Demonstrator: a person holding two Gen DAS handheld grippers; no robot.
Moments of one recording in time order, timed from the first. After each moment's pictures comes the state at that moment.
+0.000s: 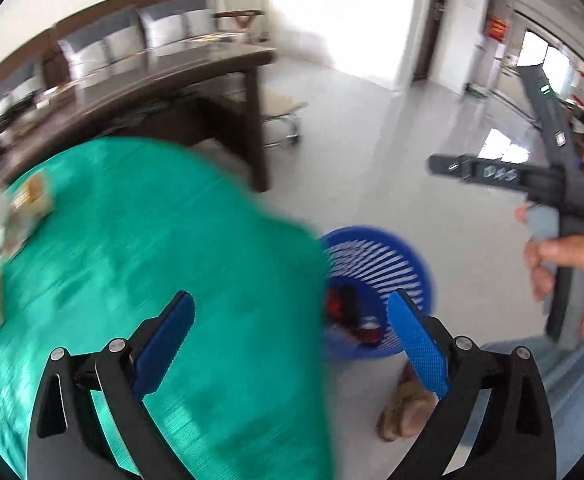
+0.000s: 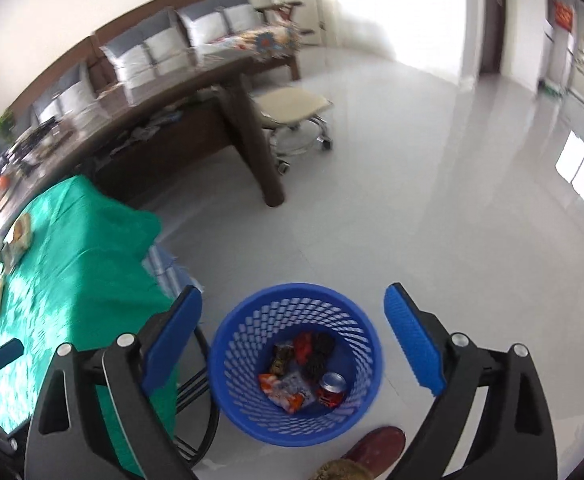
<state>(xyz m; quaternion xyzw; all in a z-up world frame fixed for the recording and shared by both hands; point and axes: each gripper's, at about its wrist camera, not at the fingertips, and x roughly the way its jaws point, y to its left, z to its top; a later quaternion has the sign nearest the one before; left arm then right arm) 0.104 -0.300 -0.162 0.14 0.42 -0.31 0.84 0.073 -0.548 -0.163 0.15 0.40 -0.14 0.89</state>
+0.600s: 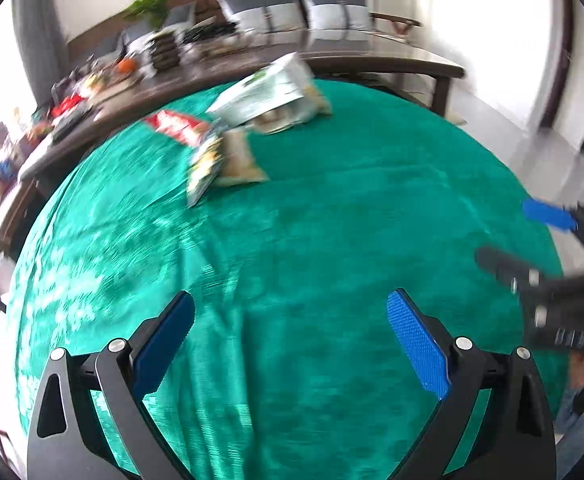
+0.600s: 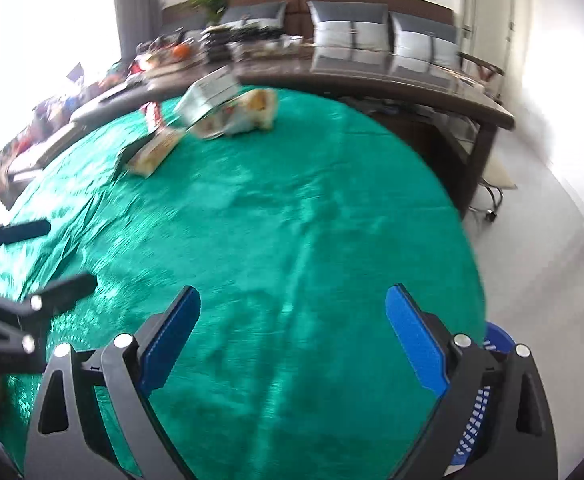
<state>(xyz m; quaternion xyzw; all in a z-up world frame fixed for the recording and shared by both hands) 0.125 -0.065 -0.162 0.08 0.43 -0.09 0.89 0.113 -0.255 -0.178 -0.03 0.40 0.10 0.91</state>
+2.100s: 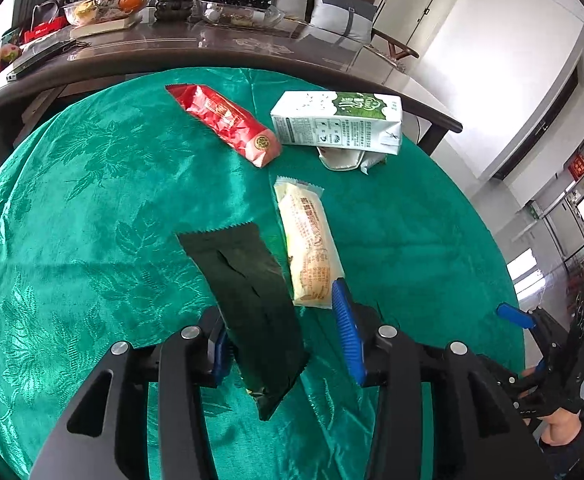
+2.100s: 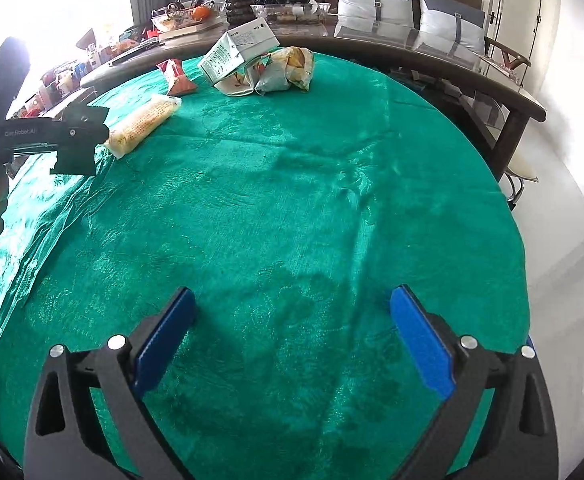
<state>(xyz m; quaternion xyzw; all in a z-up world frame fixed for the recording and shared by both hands) 0.224 0.046 -0.166 -0.07 0.47 -0.19 0.86 0.120 -0.236 -0.192 -0.04 0.44 0.11 0.89</state>
